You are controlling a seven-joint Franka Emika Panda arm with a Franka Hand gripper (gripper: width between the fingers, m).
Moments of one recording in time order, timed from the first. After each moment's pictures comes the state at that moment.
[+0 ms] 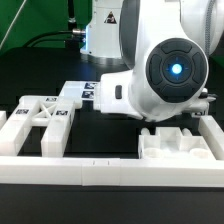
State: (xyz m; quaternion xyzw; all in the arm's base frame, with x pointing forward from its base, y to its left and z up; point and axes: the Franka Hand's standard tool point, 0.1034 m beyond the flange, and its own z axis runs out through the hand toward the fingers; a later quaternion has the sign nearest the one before) arm 0.447 0.051 0.003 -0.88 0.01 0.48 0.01
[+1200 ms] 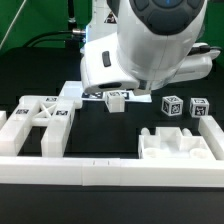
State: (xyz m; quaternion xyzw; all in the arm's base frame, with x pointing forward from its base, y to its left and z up) arm 0.501 0.033 0.067 -0.90 -0.05 0.43 0.06
